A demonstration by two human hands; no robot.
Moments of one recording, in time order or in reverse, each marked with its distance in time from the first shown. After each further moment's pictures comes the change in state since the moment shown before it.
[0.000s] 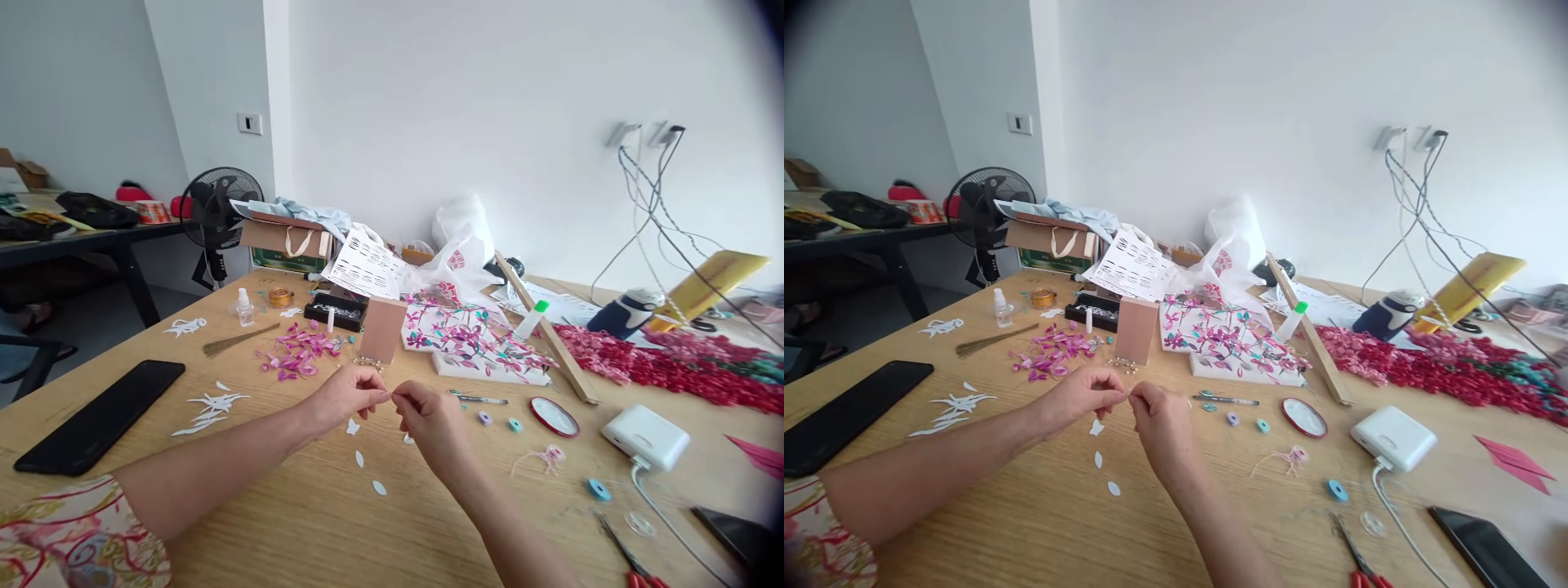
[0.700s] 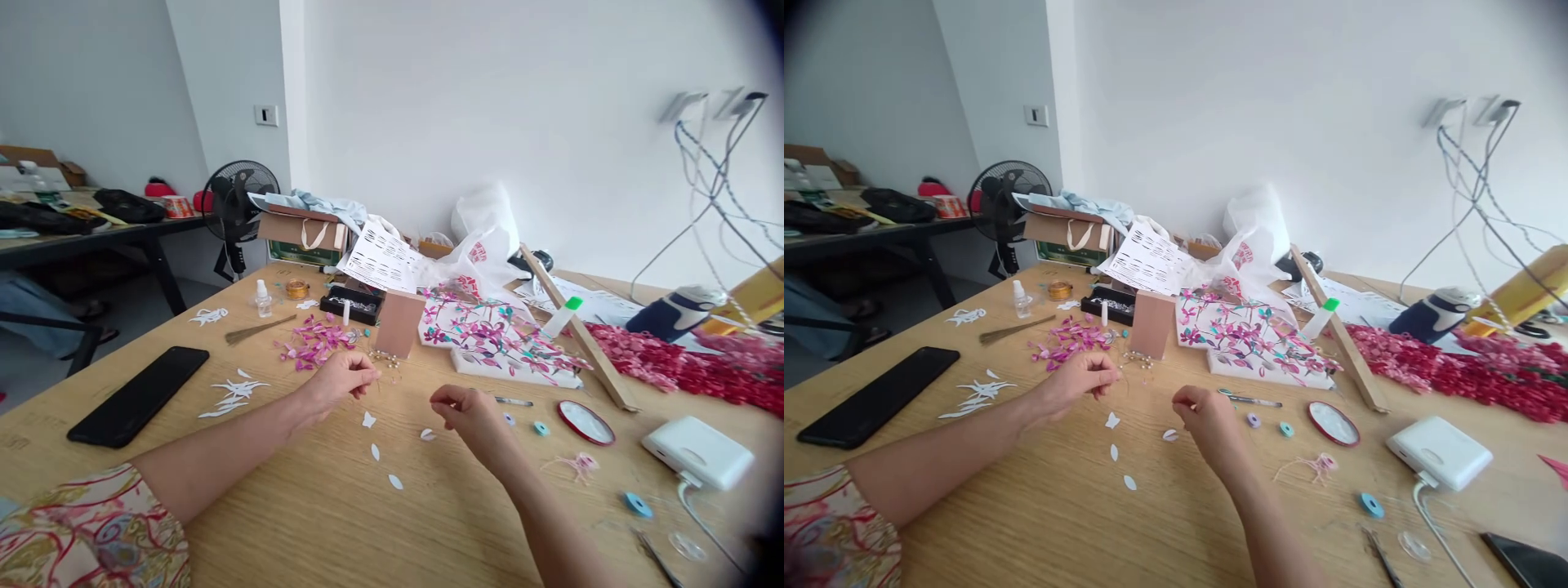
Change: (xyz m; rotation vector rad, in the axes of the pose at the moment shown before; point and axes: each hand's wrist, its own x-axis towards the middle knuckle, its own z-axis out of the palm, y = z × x) left_hand -0.001 -0.017 -0.025 -0.056 0.190 -0.028; right_hand 0.008 0.047 -0.011 -0.099 -0.172 0.118
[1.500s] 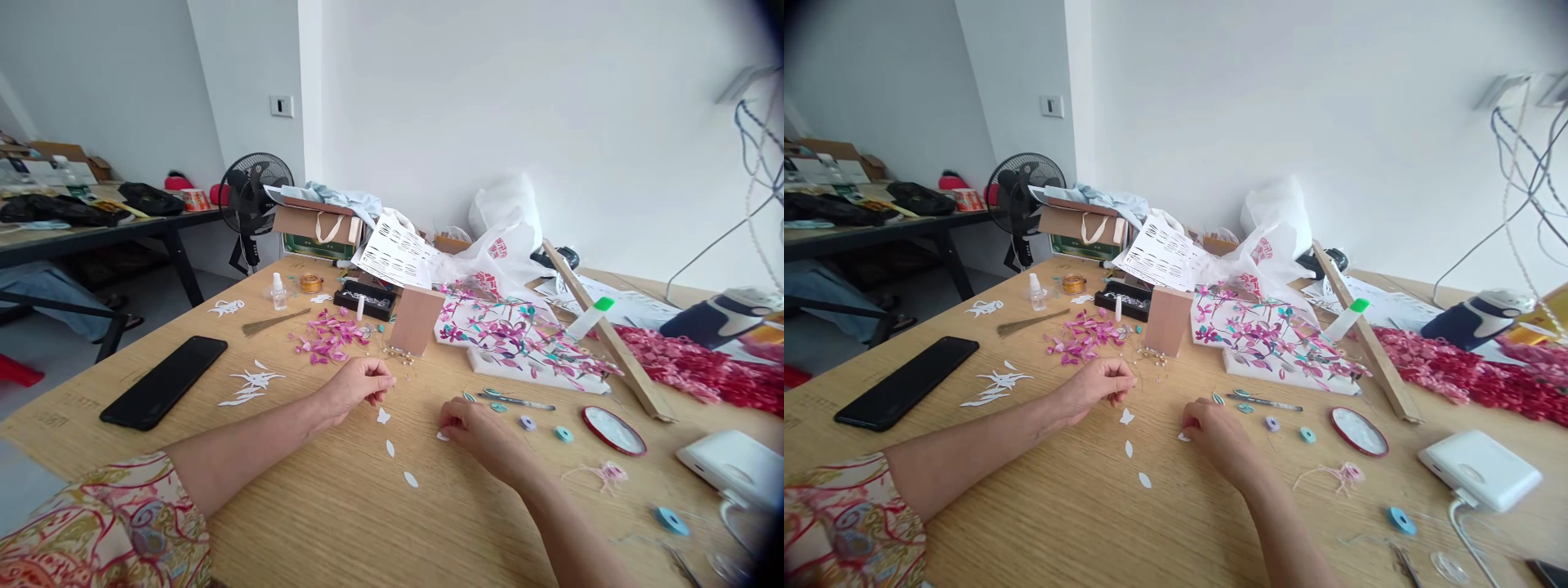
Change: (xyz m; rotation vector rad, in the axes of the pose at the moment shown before) left_hand -0.002 -0.022 0.001 -0.122 -0.061 -0.041; right_hand 0.000 0.002 0.007 -0.190 -0.274 -0.099
